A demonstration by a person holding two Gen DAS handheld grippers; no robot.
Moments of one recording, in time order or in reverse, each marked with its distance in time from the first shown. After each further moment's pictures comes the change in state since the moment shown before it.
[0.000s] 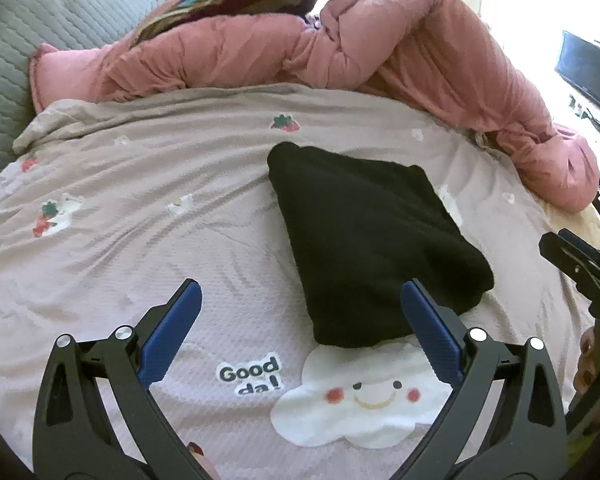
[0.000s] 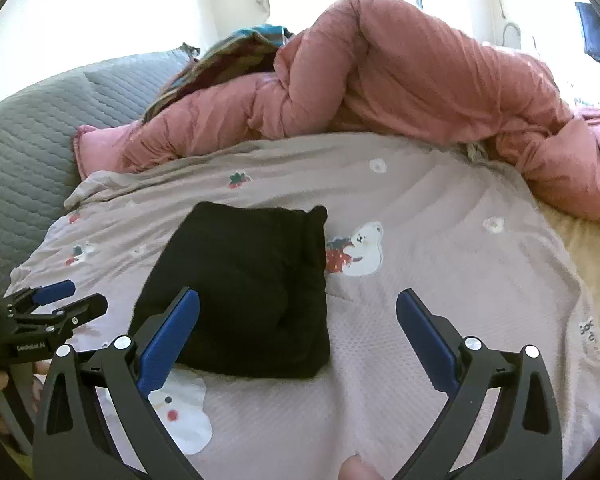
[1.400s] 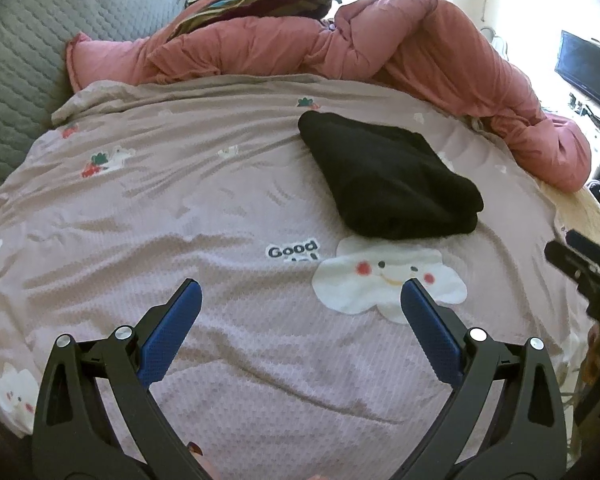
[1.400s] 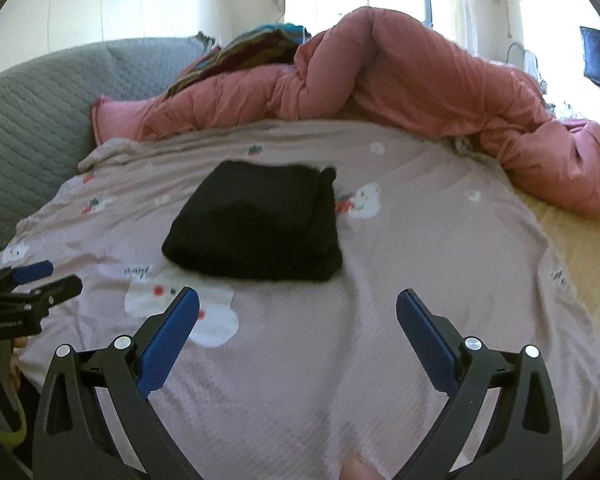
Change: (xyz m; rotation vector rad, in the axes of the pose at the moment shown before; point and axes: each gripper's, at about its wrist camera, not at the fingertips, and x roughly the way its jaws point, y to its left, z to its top) left arm -0.060 0.024 -0.086 -0.013 -0.013 0.035; right arm -0.061 0.037 -0.081 -0.070 0.020 -0.037
